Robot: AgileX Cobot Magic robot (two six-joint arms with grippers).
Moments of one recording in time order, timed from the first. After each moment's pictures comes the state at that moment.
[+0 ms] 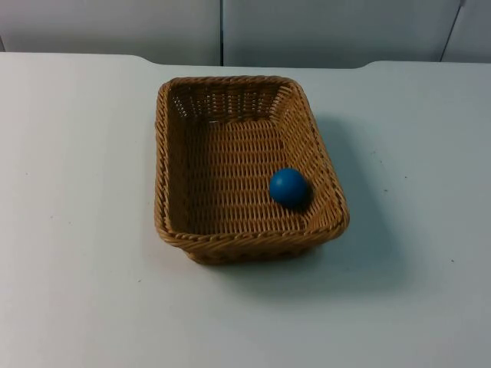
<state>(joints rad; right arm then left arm) 0.20 0.00 -0.52 0.05 1.09 -0.11 -0.34 0.00 -0.51 -0.04 1.08 0.05</state>
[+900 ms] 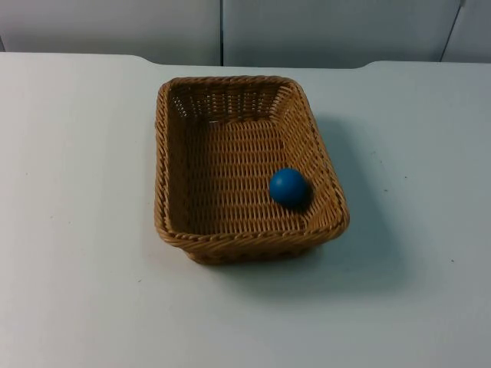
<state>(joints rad) -0.08 0.00 -0.52 0.06 1.09 -0.11 0.08 0.00 -0.51 -0.04 1.08 0.05</state>
